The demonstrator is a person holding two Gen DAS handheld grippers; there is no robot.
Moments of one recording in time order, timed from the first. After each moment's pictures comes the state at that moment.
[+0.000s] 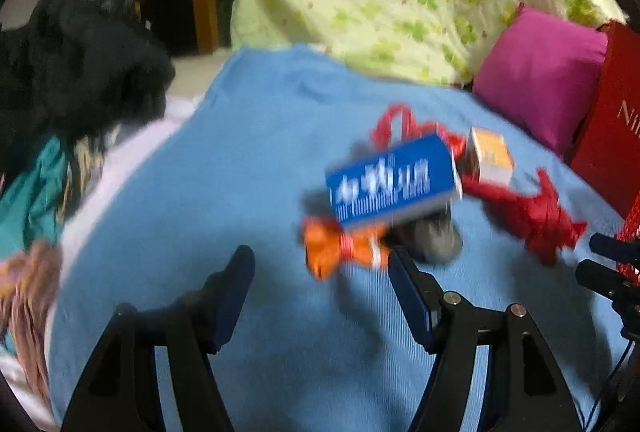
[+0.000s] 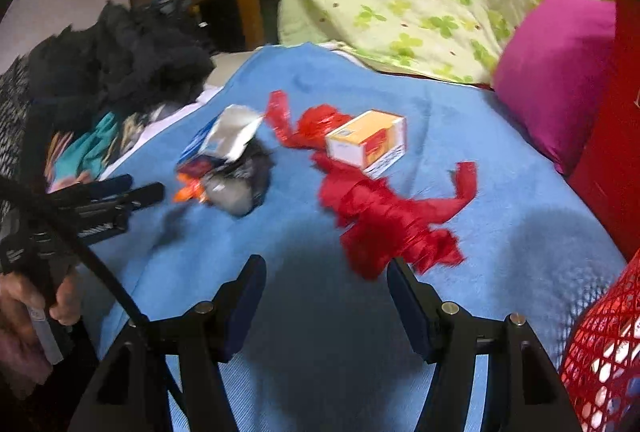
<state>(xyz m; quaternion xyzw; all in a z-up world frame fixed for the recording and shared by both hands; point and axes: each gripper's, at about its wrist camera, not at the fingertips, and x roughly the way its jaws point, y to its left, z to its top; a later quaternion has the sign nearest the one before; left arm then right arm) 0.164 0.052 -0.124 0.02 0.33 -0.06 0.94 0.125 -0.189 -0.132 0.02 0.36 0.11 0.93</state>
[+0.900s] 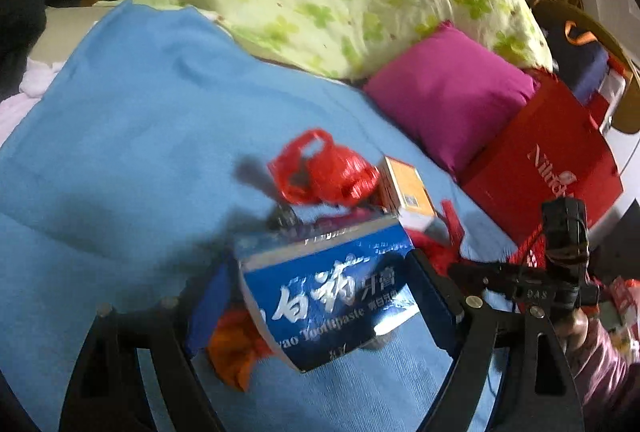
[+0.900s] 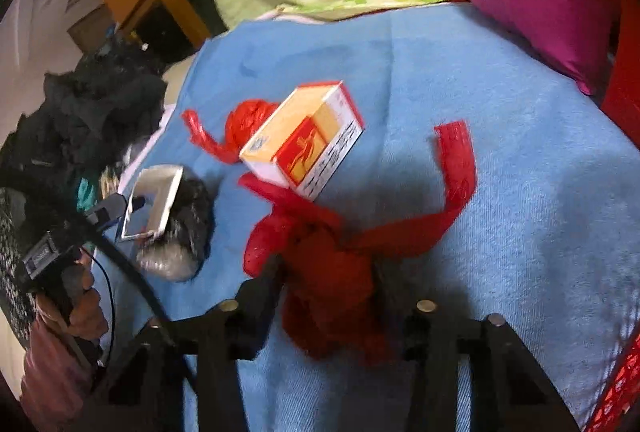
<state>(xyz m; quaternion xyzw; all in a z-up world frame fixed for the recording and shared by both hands) 0.255 0.056 -0.135 -0.10 0.39 -0.31 0.86 0.214 -0.232 -0.167 0.15 0.46 0.11 0.87</state>
